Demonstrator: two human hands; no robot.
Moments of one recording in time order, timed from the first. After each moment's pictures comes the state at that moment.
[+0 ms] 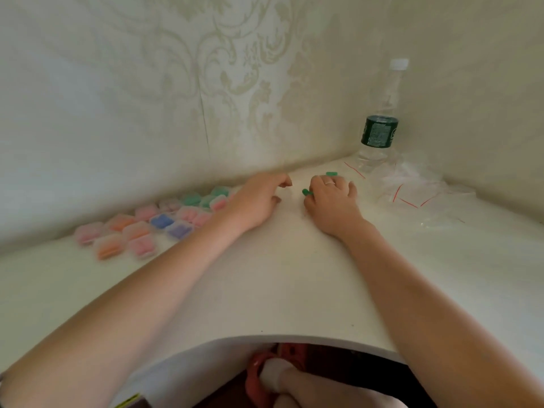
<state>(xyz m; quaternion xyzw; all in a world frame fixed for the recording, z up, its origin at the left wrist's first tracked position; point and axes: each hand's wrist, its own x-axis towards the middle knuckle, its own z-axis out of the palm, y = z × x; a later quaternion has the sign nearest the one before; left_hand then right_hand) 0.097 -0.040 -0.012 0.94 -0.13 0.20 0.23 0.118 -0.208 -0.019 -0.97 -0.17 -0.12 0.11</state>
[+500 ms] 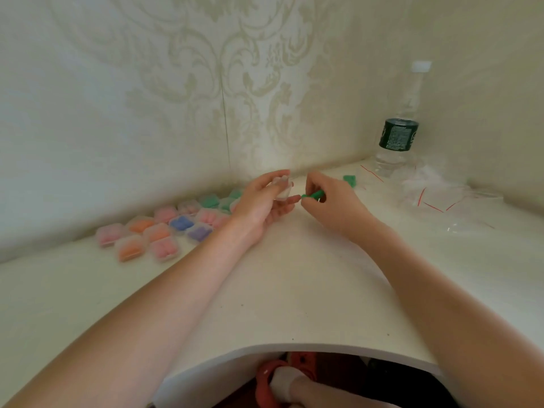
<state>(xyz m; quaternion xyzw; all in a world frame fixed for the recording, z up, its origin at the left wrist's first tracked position) 0.062 -0.042 -0.002 0.58 0.05 0.09 0.81 0.092 -0.186 0.004 -0.88 -0.28 -0.11 0.37</state>
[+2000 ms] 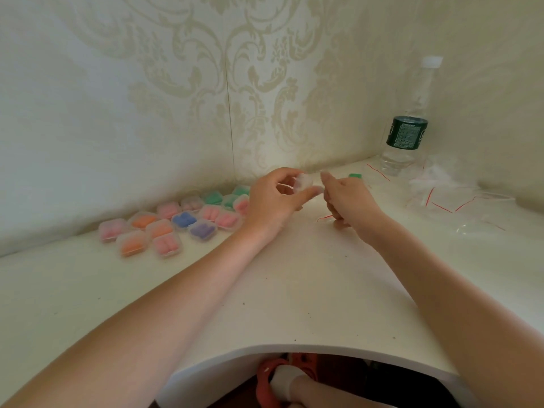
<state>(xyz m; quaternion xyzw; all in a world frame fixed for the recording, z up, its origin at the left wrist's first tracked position) 0.058 -0.054 -0.008 0.76 -0.03 0.26 0.60 0.086 -0.185 0.014 -0.84 -0.07 0.01 0.54</state>
